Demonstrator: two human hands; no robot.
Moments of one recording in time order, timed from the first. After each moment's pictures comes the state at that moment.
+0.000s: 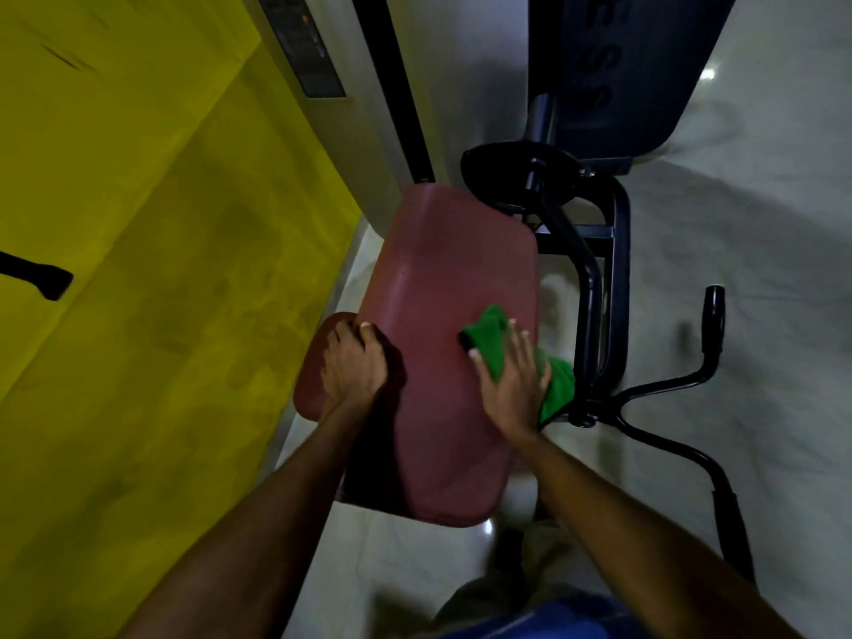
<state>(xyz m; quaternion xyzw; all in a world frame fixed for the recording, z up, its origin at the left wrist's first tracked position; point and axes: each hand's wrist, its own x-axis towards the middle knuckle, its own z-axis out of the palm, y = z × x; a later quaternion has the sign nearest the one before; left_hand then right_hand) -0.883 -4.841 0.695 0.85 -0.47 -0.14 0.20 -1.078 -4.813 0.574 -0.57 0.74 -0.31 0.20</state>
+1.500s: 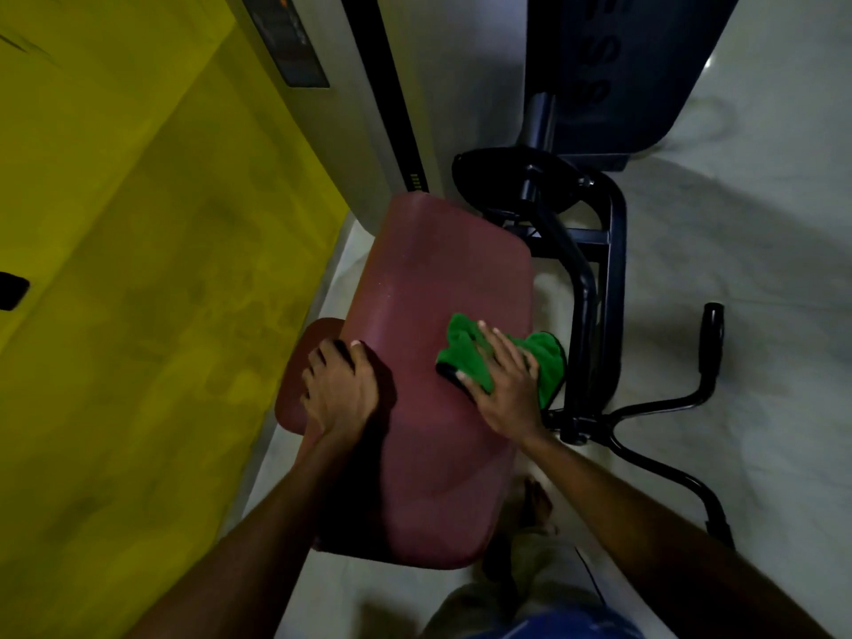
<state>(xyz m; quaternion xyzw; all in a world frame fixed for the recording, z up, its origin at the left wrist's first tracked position) -0.900 -4.858 0.699 0.88 -0.45 -0.11 0.13 -1.105 -4.857 0.566 -0.71 0.59 -0.34 0.17</state>
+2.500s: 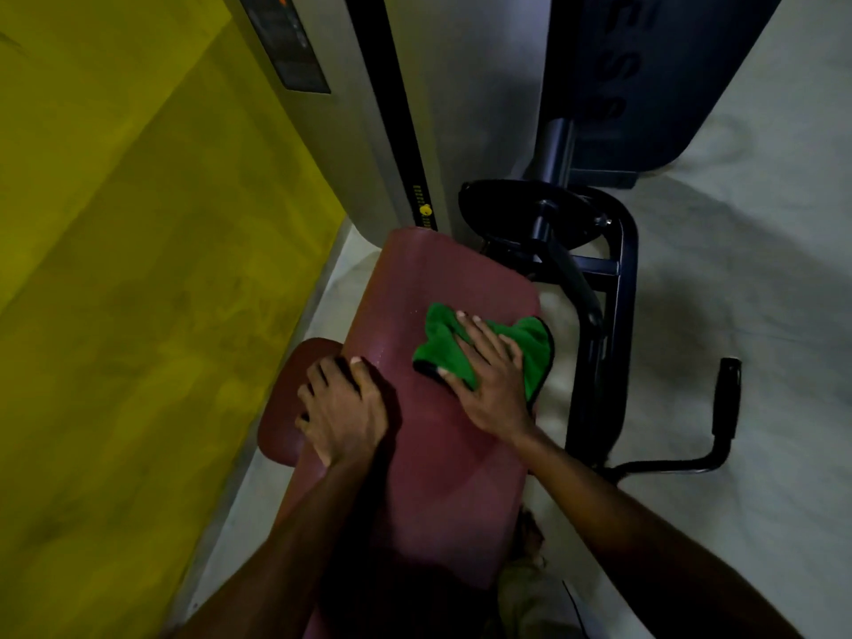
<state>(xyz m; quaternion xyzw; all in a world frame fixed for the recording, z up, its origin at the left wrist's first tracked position) -0.919 -4.917 0.693 0.89 -0.42 -0.08 0.11 -1.093 -4.958 0.587 -0.75 0.54 -0.35 0.17</state>
